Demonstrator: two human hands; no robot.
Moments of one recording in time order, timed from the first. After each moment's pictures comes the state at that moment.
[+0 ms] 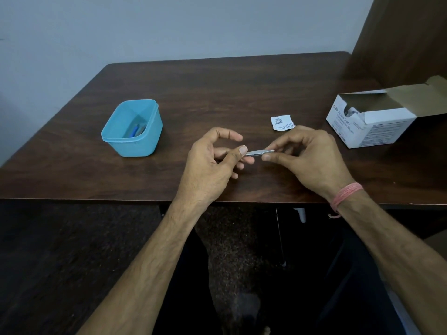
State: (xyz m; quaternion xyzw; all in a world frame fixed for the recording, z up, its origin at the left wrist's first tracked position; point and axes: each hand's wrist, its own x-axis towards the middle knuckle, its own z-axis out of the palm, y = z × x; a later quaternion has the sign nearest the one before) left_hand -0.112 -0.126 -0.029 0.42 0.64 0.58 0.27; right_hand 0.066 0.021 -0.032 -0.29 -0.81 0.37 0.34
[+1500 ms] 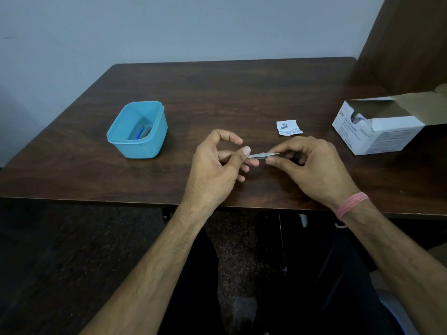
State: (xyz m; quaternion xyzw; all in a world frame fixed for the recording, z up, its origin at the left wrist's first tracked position) left_hand -0.108 -0.122 -0.027 0.39 0.63 0.61 0.27; right_hand 0.065 0.025 -0.041 -0.28 -0.85 0.32 0.32
